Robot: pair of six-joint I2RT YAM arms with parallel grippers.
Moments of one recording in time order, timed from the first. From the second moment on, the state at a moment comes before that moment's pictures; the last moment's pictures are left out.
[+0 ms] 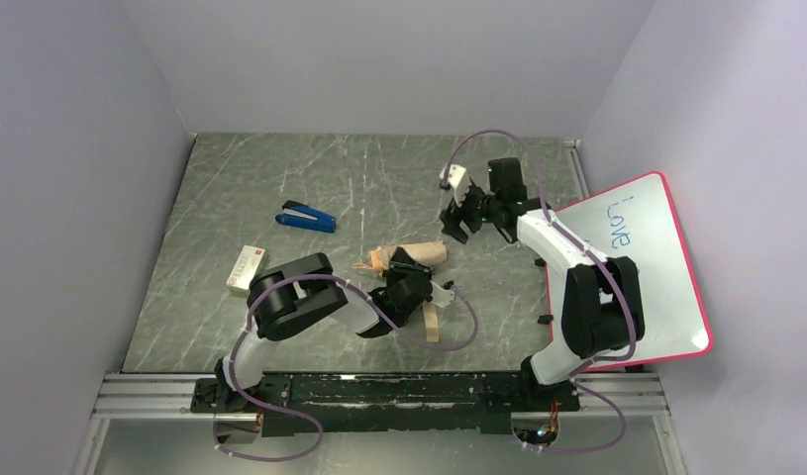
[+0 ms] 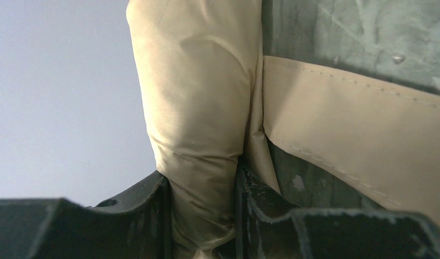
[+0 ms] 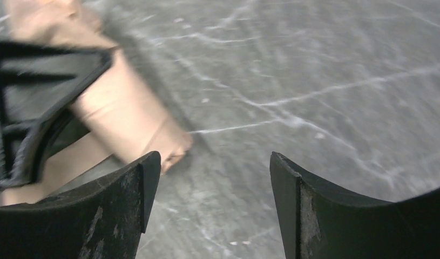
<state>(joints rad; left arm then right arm) -1.13 2.10 0.89 0.69 -0.76 1.05 0.23 1.56 1.05 -0.22 -0.55 -0.65</state>
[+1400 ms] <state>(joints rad) -1.17 2.12 0.82 0.84 -0.78 1.16 0.43 2.00 1.37 -0.77 -0.55 -1.12</state>
